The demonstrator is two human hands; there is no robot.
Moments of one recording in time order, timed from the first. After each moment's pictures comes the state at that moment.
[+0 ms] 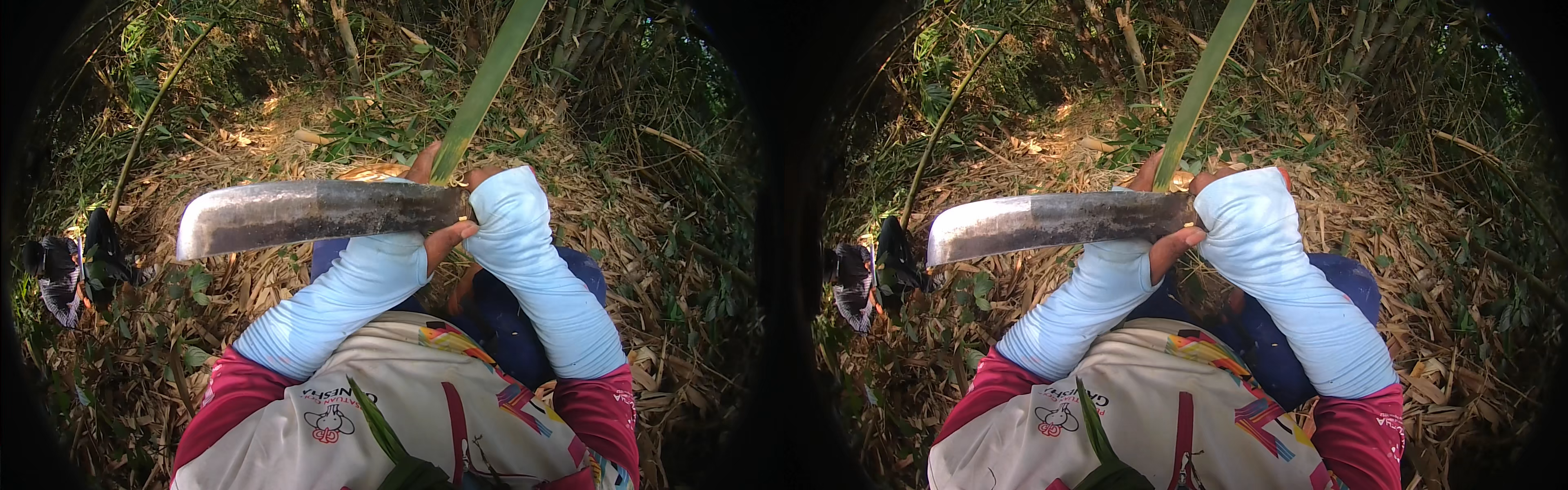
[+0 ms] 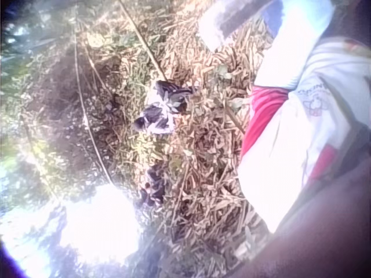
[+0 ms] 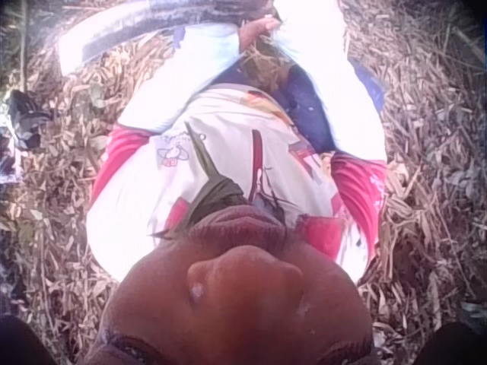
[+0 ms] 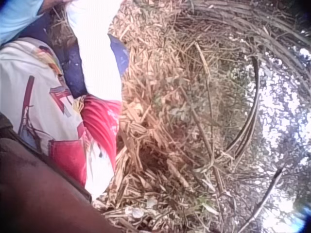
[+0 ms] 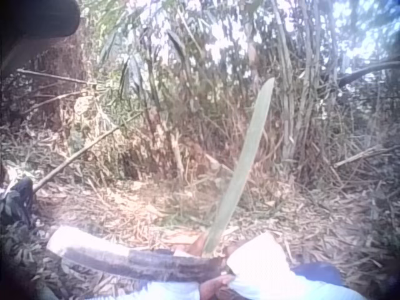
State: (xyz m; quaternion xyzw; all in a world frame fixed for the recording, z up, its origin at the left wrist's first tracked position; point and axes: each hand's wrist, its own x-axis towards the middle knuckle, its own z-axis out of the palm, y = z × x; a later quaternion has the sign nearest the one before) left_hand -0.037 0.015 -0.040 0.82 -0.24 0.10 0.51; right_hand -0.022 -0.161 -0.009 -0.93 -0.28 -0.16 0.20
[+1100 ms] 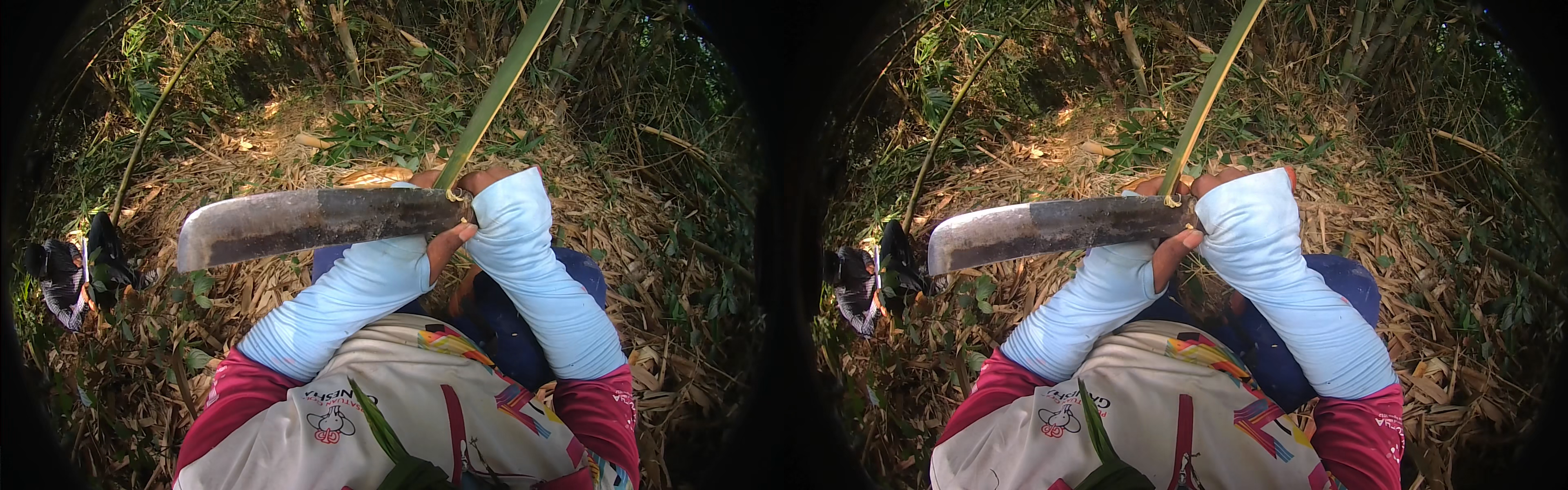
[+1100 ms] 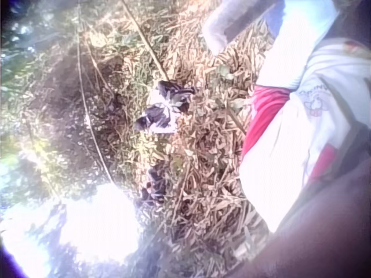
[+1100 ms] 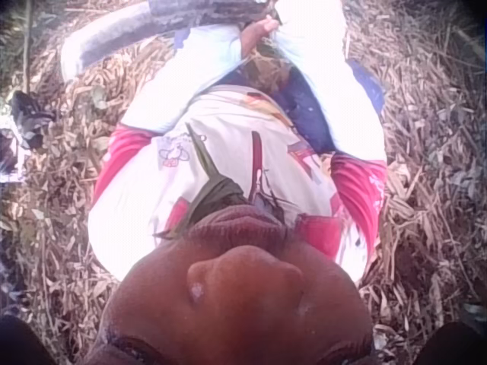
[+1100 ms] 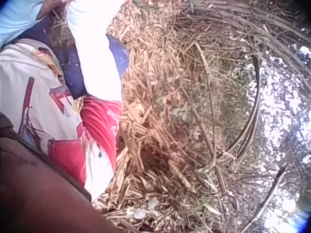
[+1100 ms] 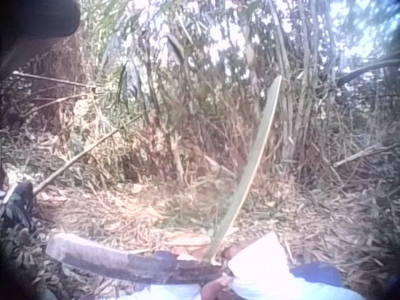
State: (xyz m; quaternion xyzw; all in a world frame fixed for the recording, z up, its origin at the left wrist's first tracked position) left_hand -0.049 0.012 -0.024 0.81 -0.24 0.05 0.52; right_hand -0.020 -0.163 -0.017 -0.93 -0.27 -0.18 0.20
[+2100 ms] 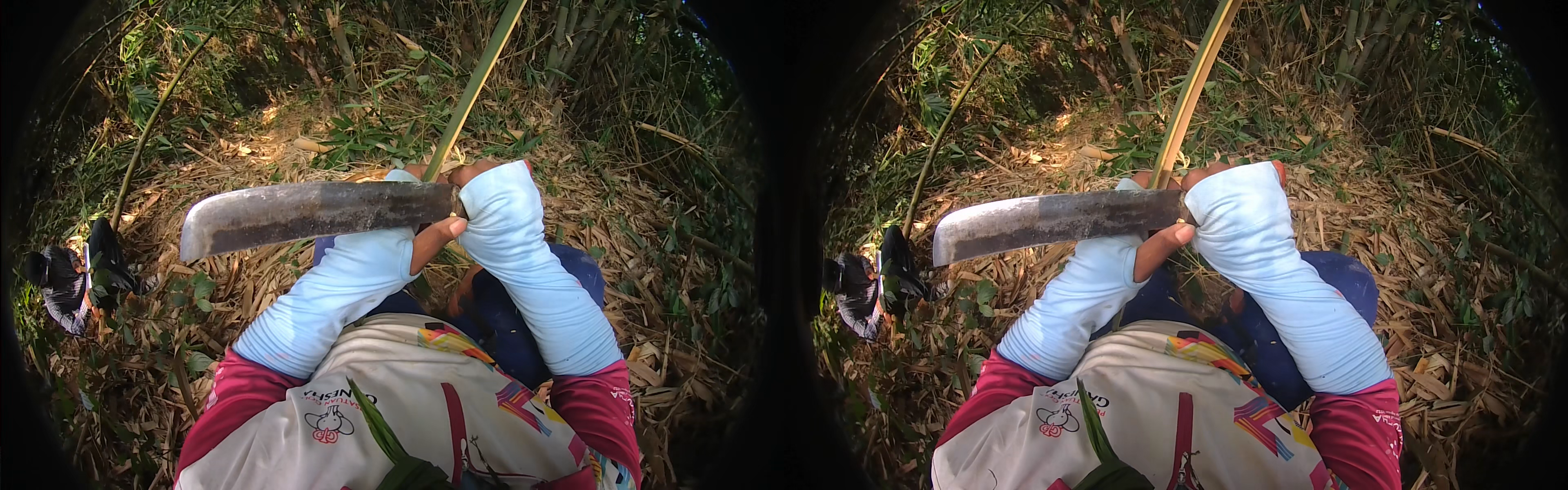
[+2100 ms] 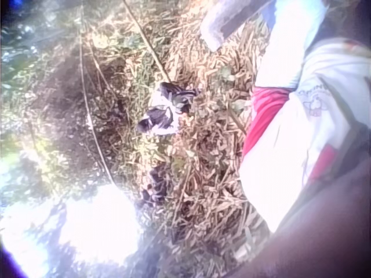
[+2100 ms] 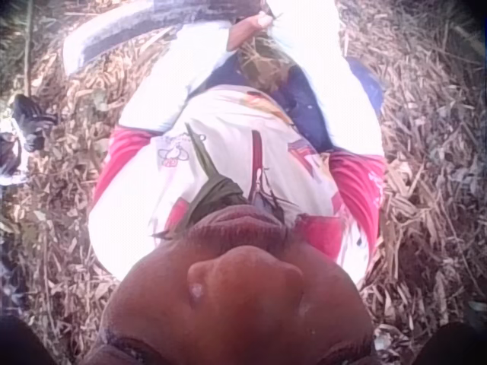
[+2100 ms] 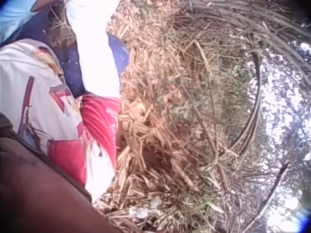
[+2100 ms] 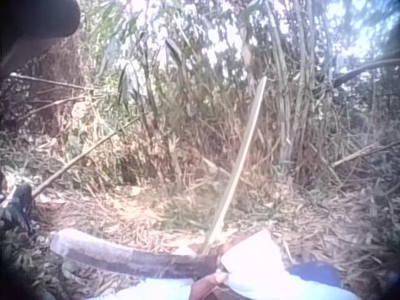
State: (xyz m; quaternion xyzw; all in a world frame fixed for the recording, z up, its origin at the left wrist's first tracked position) left_hand -0.042 0.019 -0.019 0.79 -0.18 -0.04 0.59; right_hand -0.021 -0.155 -0.006 -0.94 -0.25 -0.17 0.16
